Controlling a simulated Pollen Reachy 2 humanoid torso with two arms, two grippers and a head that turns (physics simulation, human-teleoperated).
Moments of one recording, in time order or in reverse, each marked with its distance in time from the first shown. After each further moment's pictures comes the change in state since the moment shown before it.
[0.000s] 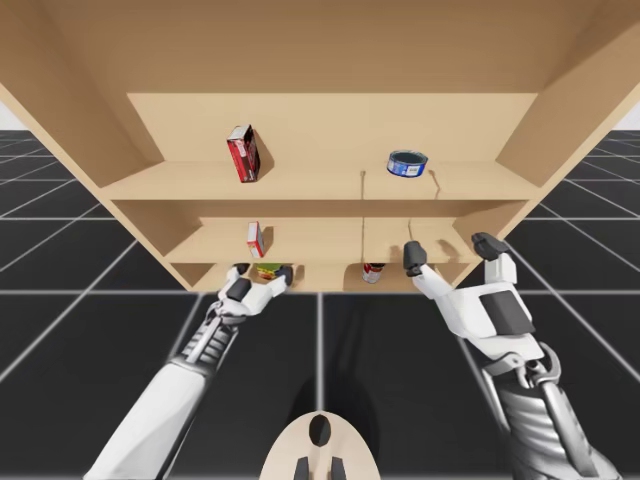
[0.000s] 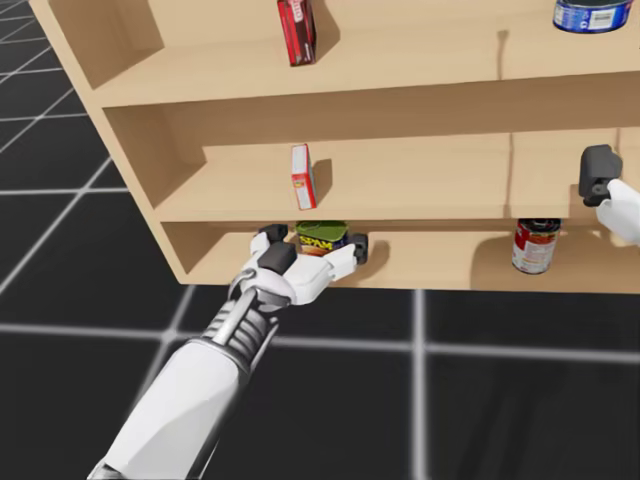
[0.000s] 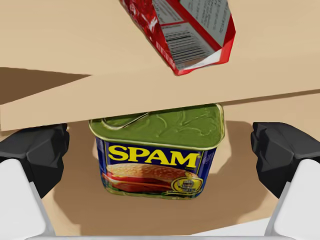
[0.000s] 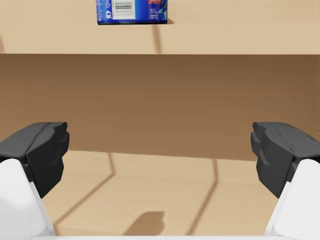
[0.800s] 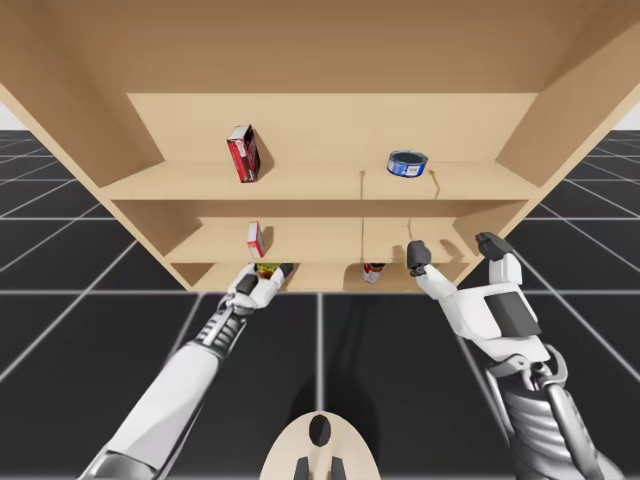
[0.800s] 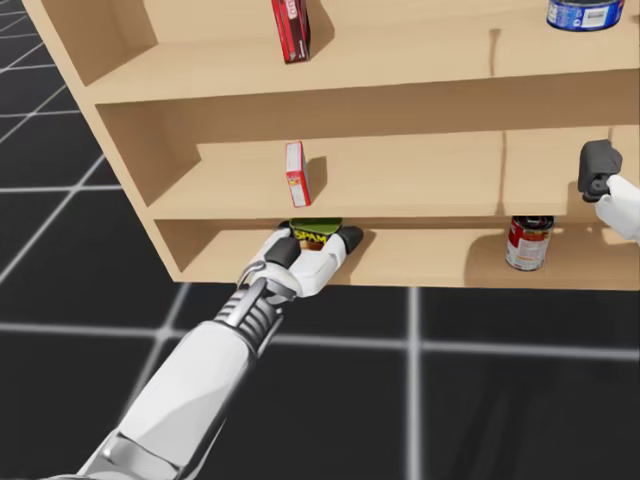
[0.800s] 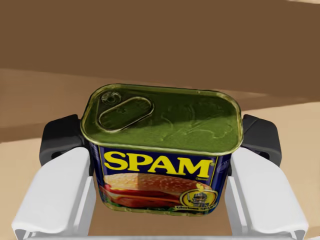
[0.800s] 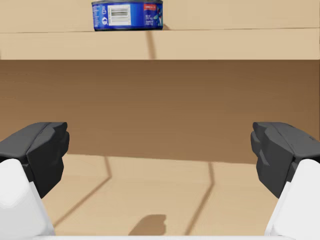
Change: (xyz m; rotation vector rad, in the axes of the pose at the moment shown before) left arm -0.014 0.002 -0.028 0.011 -0.002 0.005; right arm 0.003 -0.002 0.002 -0.006 -0.010 -0.002
